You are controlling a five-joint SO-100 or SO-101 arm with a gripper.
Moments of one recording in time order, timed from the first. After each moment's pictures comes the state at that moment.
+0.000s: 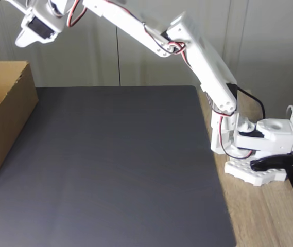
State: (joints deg) arm 23.0 52.1 20.7 61.2 199.5
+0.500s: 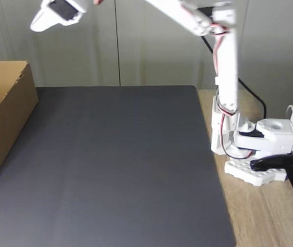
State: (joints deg) arm 20.8 85.4 57.9 56.8 200.6
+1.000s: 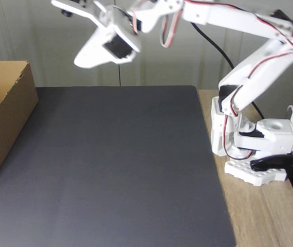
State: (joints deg) arm 14.7 128.8 121.3 35.7 198.2
